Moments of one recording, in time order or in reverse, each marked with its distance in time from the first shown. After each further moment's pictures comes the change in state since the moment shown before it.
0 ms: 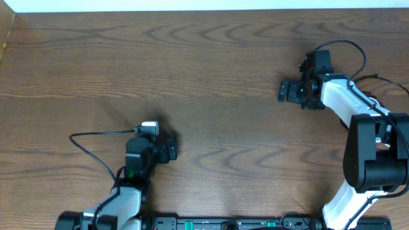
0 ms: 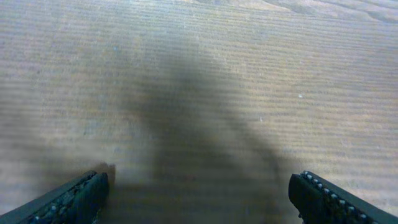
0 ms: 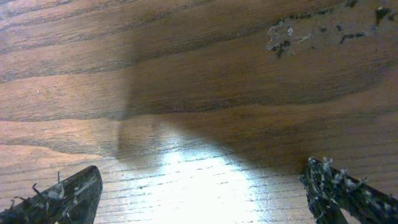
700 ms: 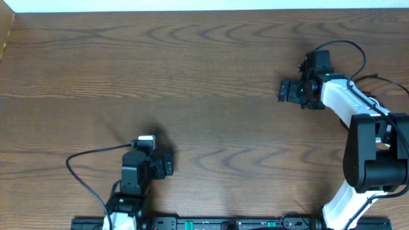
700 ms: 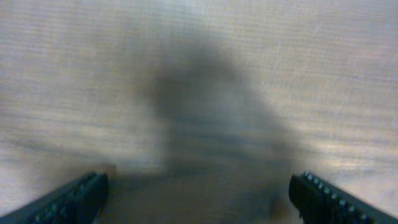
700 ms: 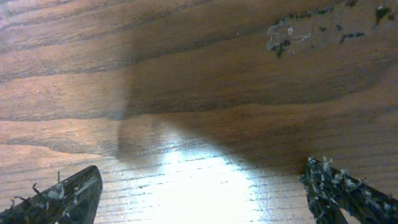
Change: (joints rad) left arm 0.000 -0.534 -0.038 -0.605 -0.040 0.015; right arm 0.000 0.000 0.000 0.000 0.000 0.000
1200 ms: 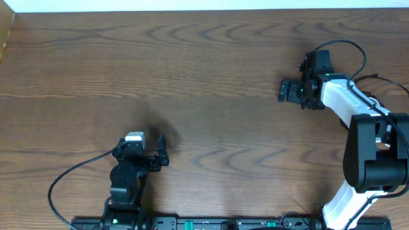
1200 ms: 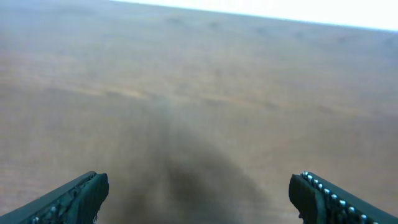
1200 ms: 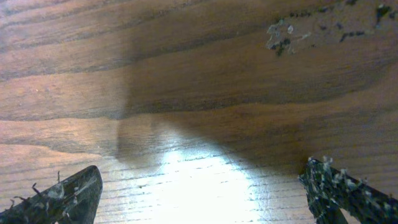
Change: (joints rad) left arm 0.000 -0.480 0.006 -0.052 -0.041 0.000; right arm 0.000 0.000 -0.001 0.000 0.000 0.000
